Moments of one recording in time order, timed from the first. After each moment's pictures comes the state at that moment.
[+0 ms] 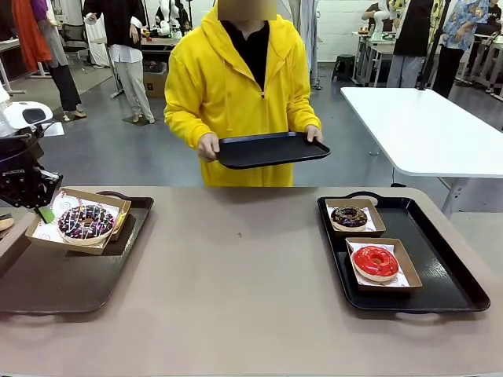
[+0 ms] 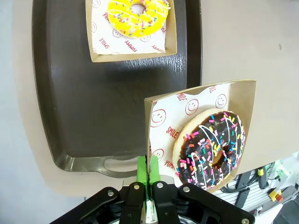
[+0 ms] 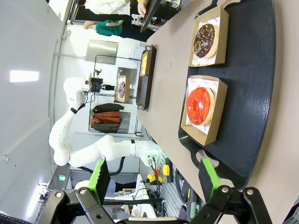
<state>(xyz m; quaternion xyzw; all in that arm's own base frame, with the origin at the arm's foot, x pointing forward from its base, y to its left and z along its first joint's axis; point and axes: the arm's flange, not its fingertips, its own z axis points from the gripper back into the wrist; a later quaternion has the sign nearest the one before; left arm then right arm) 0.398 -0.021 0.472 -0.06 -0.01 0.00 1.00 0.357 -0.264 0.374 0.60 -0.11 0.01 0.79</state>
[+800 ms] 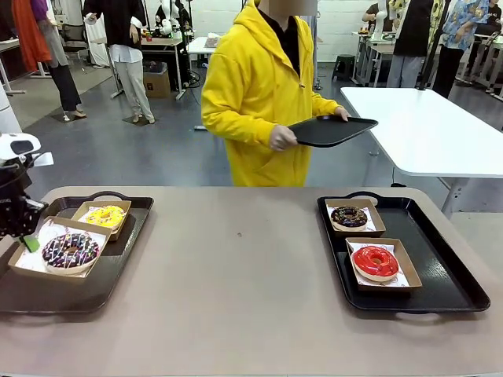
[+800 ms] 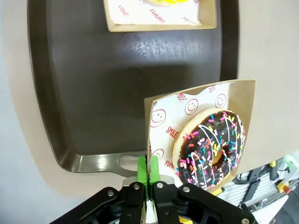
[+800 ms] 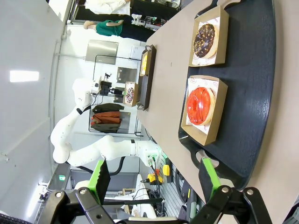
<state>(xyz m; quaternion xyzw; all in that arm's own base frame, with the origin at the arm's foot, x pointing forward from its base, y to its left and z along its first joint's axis) 0.384 0.018 0.413 -0.06 0.03 0.00 1.00 0.357 -0.264 0.374 0.60 -0.11 0.01 0.79</state>
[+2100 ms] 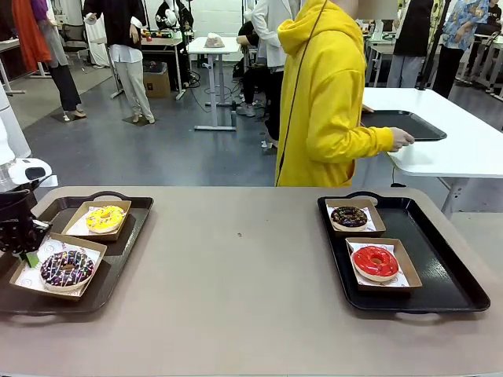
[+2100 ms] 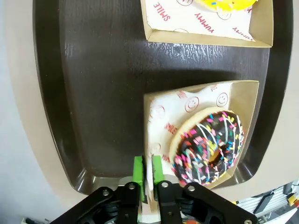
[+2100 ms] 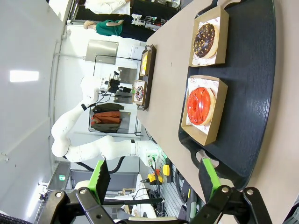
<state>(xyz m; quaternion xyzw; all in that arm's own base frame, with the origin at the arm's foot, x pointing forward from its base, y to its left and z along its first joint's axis) 0.404 0.027 0.366 -0.01 0.04 0.01 1.00 0.357 -0.264 0.374 0.60 -0.11 0.01 0.79</state>
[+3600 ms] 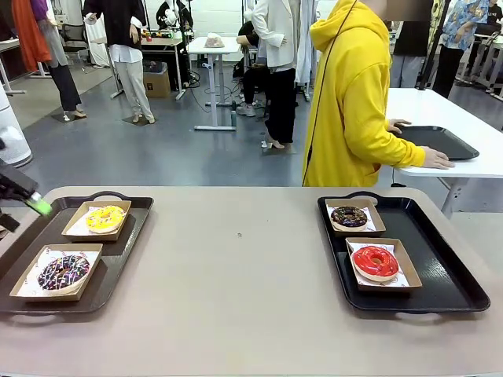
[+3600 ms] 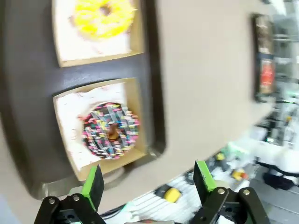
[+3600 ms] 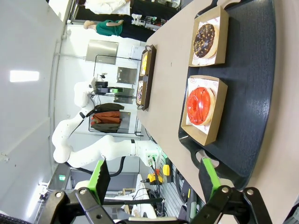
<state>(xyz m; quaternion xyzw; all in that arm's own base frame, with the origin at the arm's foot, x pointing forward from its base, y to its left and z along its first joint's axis) 0.371 0.072 0.450 -0.30 -0.06 -0.04 0.95 0.357 -0.264 0.374 0.60 -0.11 0.01 0.79</state>
